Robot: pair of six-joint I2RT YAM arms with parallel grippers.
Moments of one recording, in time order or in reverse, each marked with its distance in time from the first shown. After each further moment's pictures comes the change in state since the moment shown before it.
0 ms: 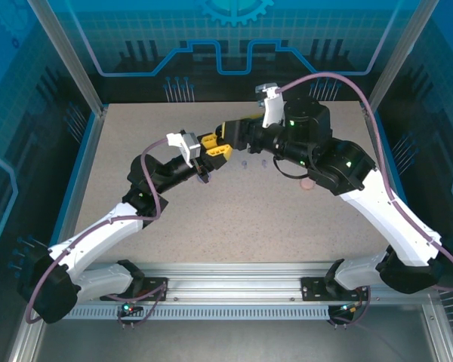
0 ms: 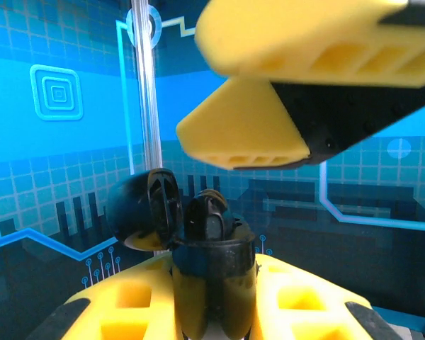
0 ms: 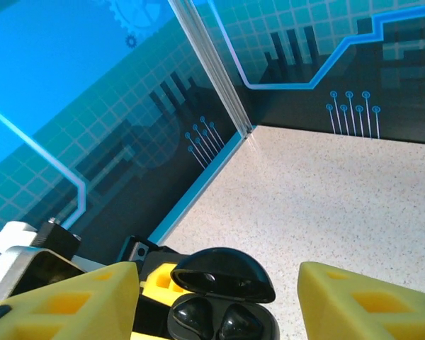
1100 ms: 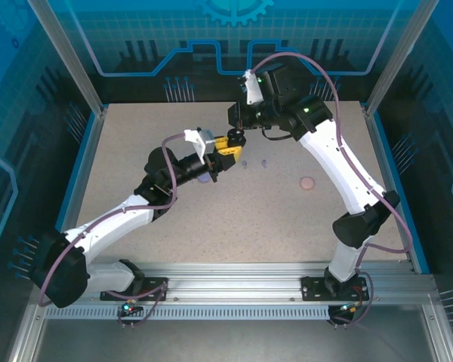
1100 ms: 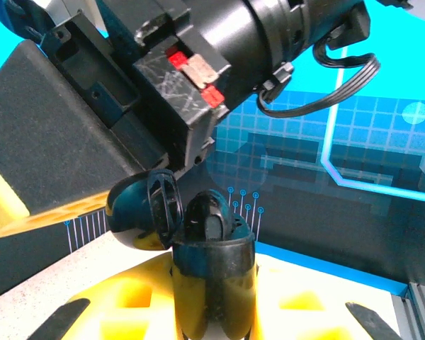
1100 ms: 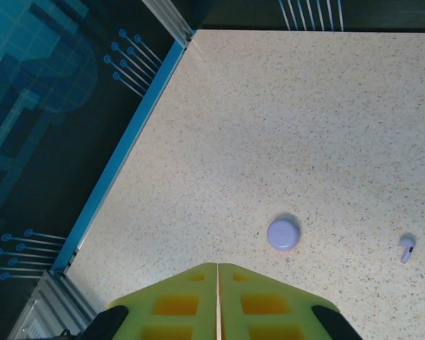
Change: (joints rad) left arm 0.000 0.128 0.023 -0.055 0.012 -0.036; right arm -0.239 0.436 0.347 -0.298 -0.274 -0.045
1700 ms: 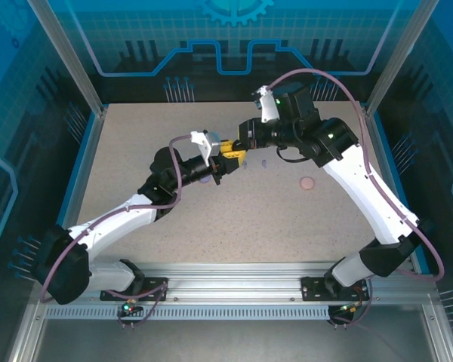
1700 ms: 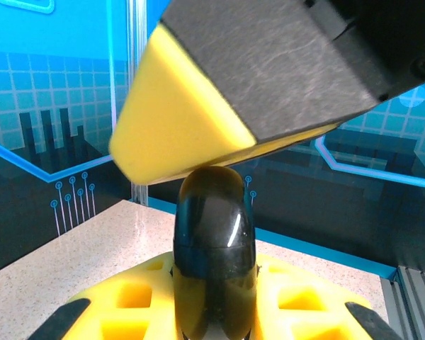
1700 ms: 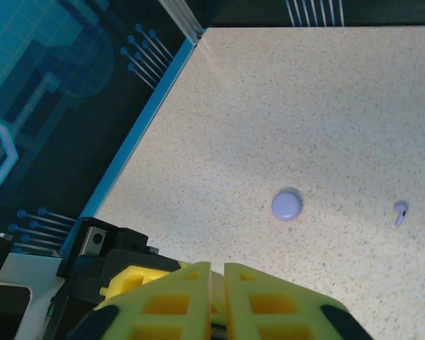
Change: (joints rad) left arm -0.017 0.028 0.006 -0.028 0.000 0.006; right arm 0.039 -0.288 -0.302 0.064 0.058 0.031
